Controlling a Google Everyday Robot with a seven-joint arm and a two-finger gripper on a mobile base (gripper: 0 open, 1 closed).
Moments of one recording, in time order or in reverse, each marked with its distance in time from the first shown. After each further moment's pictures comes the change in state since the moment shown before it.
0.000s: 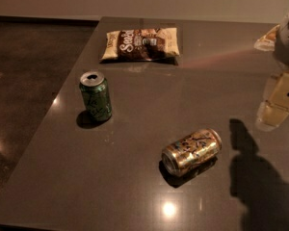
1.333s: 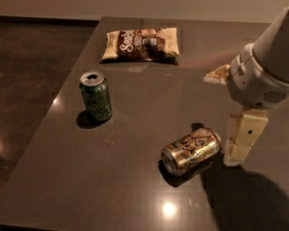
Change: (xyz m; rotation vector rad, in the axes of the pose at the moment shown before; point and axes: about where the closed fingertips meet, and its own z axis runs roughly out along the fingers) arm -0.049 0.059 0.057 -0.142 -0.126 -0.242
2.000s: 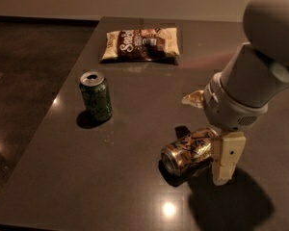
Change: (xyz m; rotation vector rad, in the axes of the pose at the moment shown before) arm -0.015 0.023 0.049 -0.083 0.023 -0.168
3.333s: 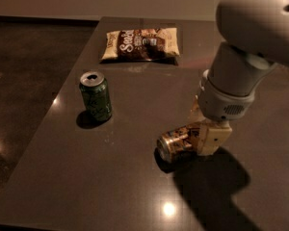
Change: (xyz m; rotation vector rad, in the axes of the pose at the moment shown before) arm 0.019 -0.013 0.015 -0.097 0.103 0.112
